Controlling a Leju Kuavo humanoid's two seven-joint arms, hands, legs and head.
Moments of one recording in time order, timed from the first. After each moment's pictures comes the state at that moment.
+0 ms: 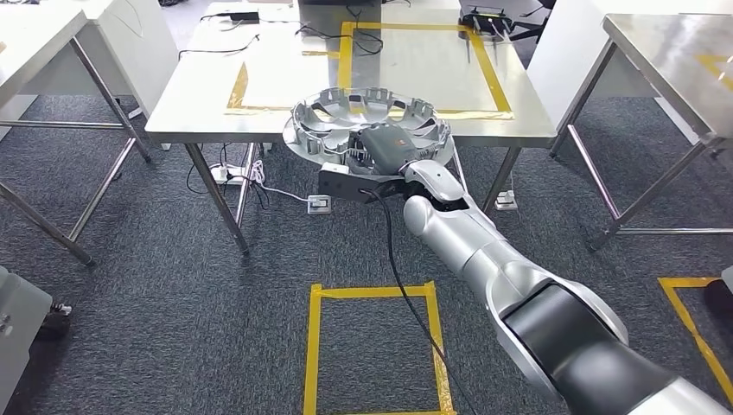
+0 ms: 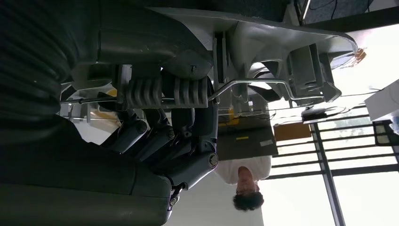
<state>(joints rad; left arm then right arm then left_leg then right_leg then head) -0.16 -0.20 1.04 -0.17 -1.37 0.05 0.16 -0.91 0.05 0.44 -0.56 0.89 -0.21 -0.35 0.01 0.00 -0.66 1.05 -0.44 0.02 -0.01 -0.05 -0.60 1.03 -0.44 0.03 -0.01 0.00</state>
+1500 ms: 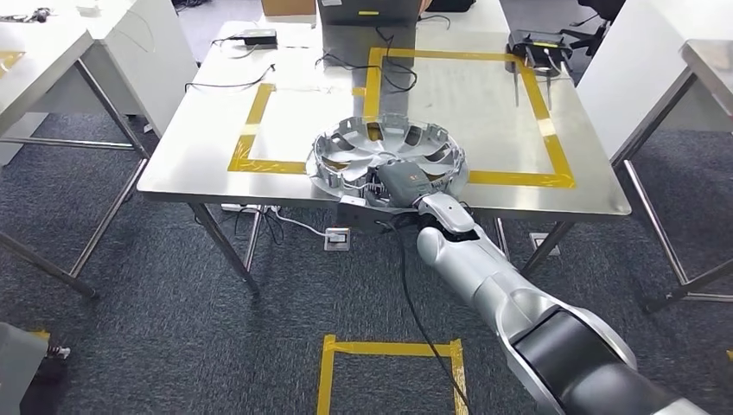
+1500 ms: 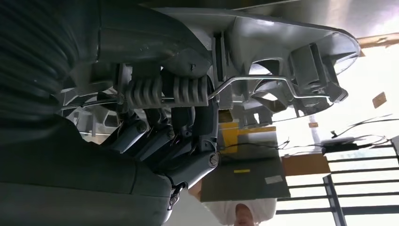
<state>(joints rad) -0.15 -0.19 1.01 -0.17 -1.39 0.06 0.18 -0.79 0.00 0.43 -0.57 0.90 -0.22 -0.33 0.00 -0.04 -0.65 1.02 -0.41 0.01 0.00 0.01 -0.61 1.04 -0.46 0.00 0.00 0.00</state>
